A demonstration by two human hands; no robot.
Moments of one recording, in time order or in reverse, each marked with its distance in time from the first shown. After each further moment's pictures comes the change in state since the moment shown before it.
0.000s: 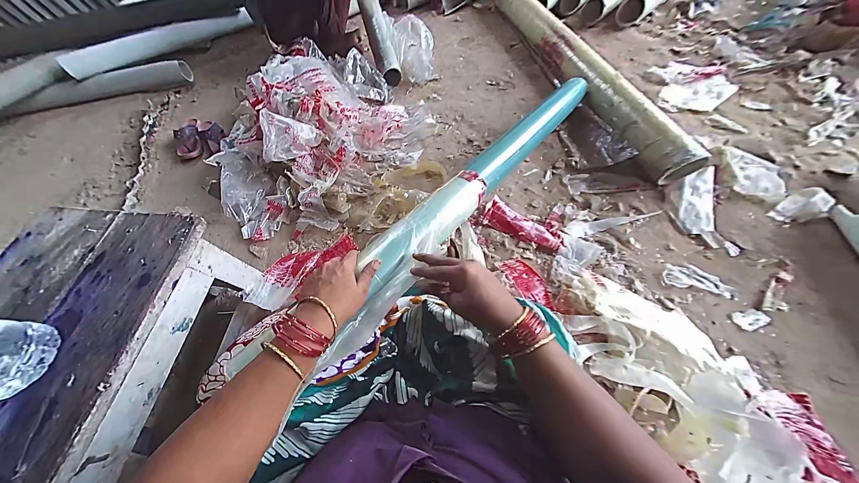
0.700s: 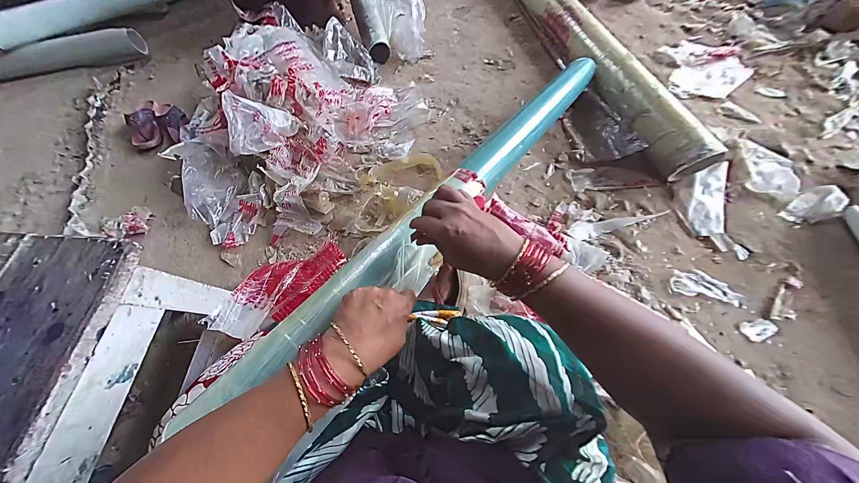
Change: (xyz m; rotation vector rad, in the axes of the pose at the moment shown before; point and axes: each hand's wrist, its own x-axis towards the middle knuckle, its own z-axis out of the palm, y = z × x) left_hand 0.019 0.053 0.017 0.321 -0.125 0.446; right_hand 0.099 0.058 -0.042 -0.397 0.011 -0.461
